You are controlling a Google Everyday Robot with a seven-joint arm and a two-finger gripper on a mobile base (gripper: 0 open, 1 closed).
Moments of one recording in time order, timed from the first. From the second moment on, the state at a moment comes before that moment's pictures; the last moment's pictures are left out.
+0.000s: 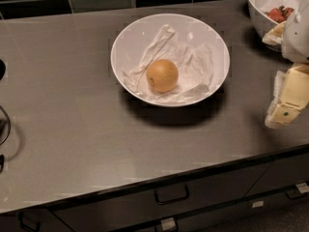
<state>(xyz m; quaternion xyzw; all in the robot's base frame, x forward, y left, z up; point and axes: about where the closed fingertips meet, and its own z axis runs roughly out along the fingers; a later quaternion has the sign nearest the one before) 0.438 -0.217 0.976 -0.60 0.78 -0.03 0.16</state>
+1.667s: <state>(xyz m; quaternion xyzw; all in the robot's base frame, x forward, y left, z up) 0.537 -0.166 0.955 -0.67 0.72 -0.01 0.17</state>
